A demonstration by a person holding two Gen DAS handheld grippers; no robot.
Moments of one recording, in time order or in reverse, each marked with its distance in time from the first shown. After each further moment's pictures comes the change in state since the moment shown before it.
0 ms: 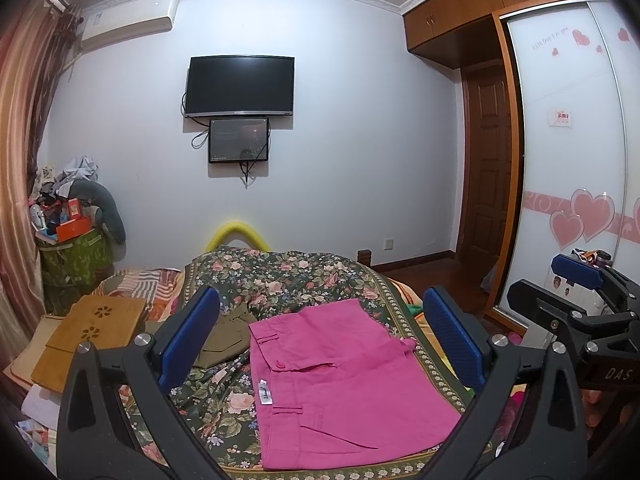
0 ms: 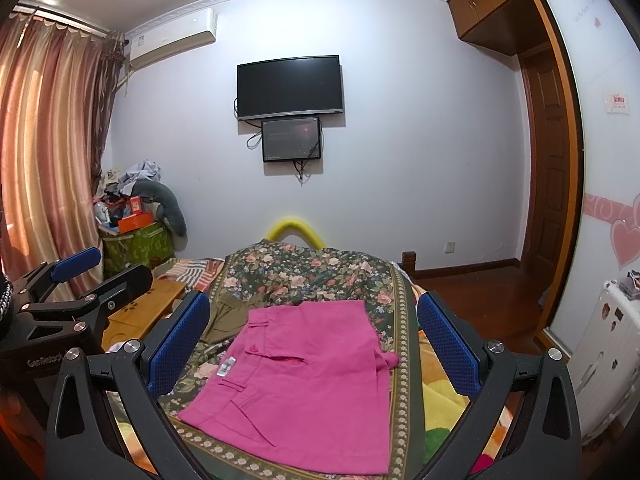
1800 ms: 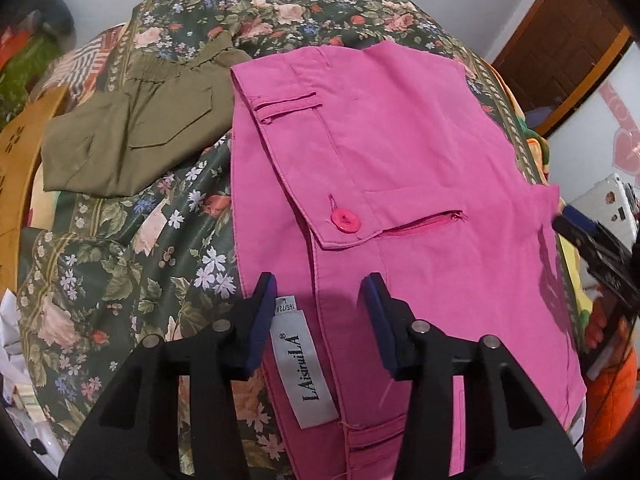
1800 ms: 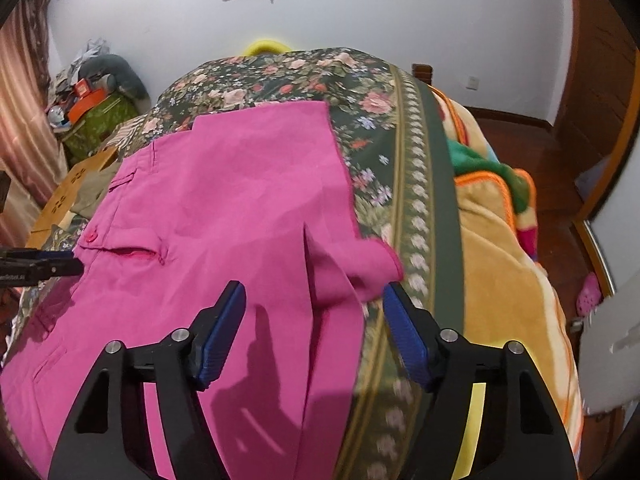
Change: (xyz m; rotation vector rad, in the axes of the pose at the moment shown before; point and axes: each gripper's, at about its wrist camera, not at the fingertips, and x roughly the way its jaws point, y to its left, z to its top) left arm 0.333 0.115 -0.173 -0.148 0.934 -0.072; right arm 0.275 -0.122 -0.134 0.056 0.619 0.072
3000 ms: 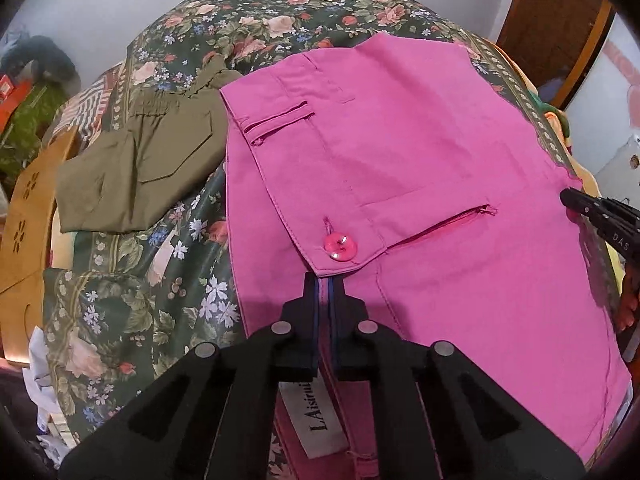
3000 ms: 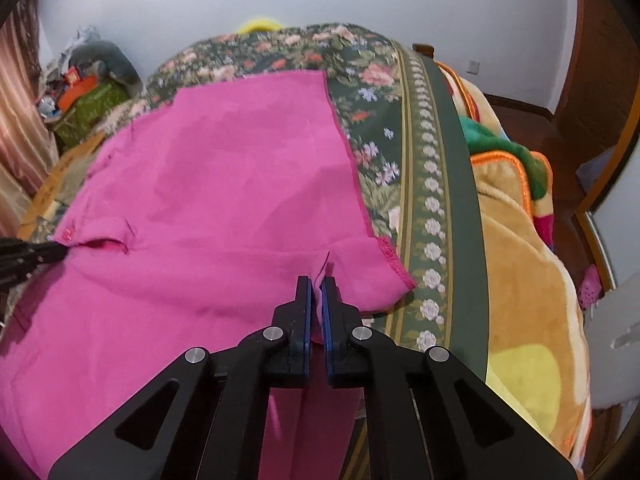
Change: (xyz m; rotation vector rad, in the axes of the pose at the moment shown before) left arm 0.020 -0.020 0.001 0.108 -0.047 0.115; right arm 0.034 -0.007 -0.003 0.007 0.085 -0.029
